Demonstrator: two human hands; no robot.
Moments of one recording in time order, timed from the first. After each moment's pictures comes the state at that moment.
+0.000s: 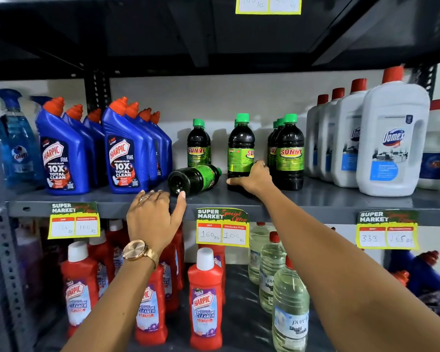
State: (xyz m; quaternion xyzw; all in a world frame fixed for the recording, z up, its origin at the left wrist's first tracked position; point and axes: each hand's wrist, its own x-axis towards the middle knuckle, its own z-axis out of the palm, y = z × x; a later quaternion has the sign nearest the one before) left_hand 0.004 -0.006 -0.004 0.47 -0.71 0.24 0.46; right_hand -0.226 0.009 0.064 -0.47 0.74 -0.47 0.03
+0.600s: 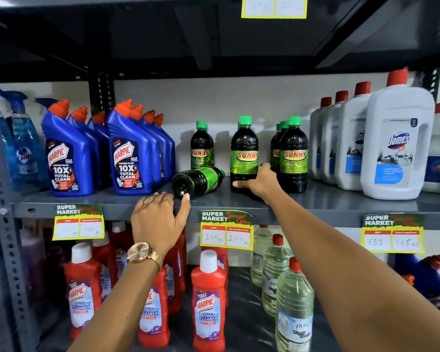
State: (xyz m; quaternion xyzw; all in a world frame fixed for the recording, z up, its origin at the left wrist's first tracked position) left_hand 0.006 -0.002 -0.001 0.48 -0.73 0.20 0.44; right_hand -0.229 0.014 0.064 -0.47 0.72 -0.51 0.06
